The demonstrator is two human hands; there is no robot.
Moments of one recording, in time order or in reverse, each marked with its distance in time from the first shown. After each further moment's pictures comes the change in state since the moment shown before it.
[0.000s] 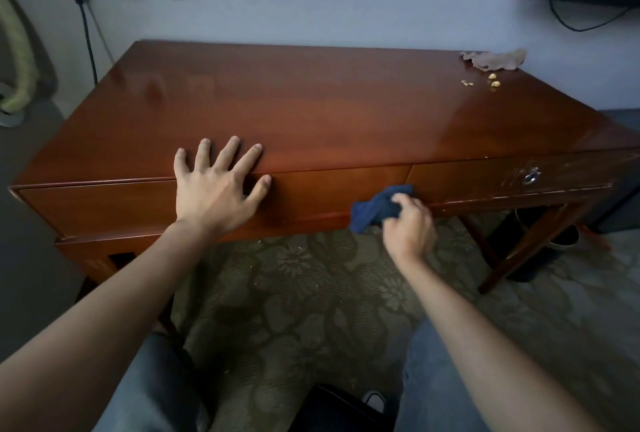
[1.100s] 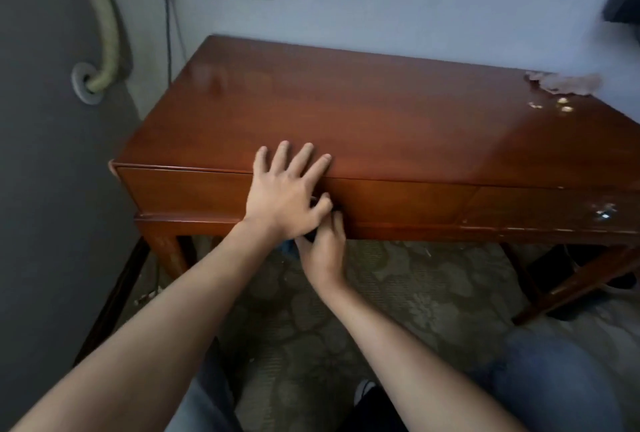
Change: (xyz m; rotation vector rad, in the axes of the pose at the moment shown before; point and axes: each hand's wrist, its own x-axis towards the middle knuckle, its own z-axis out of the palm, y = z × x) left_hand -0.014 -0.006 -0.017 -0.064 -0.035 0.120; right_hand -0.121 -0.171 0.077 0.377 -0.287 -0.206
